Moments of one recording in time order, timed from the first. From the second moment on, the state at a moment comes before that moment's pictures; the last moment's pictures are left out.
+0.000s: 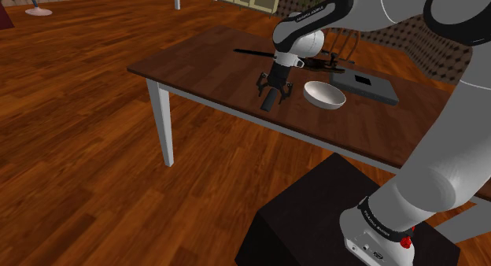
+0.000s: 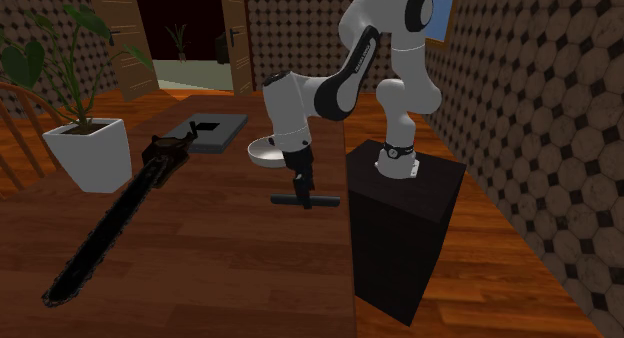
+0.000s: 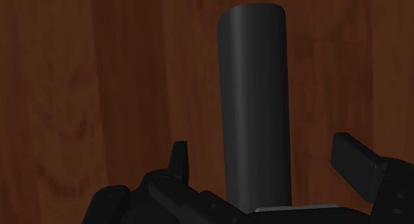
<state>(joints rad) -0.19 0.27 0.03 -2.02 0.22 2.15 0.73</state>
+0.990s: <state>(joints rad) -0.19 0.25 0.02 -2.01 0.22 2.12 0.73</state>
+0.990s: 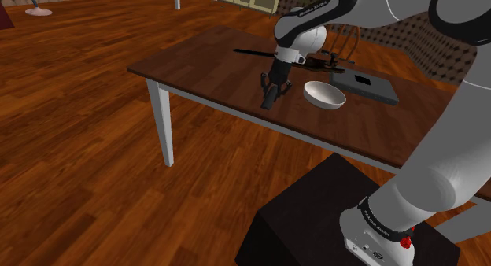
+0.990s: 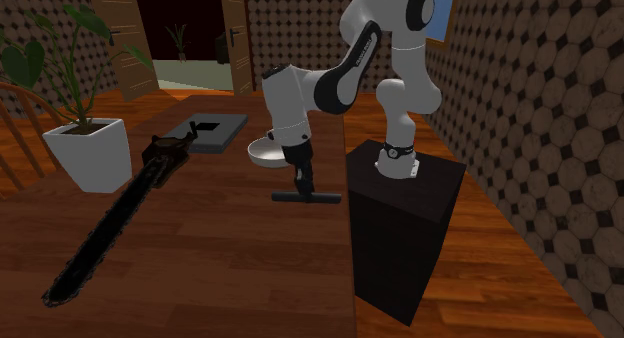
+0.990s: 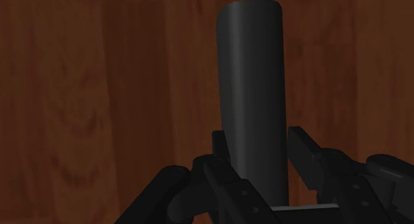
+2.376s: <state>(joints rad) -0.21 0.10 0.00 -1.94 0.20 1.91 0.74</state>
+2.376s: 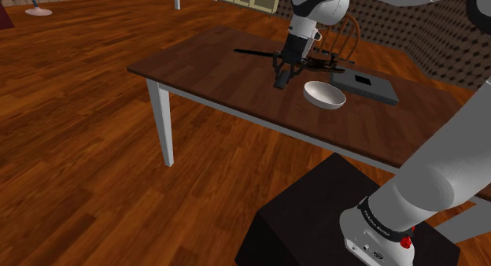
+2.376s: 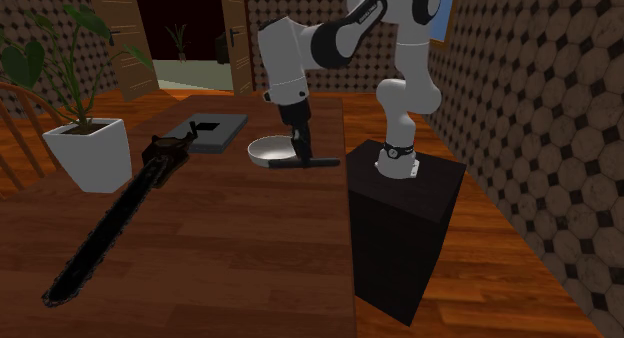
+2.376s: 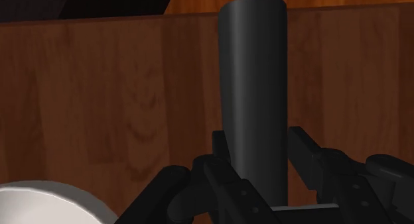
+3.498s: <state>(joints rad) -0.41 -0.04 -0.19 -2.11 0.12 1.87 0.37</state>
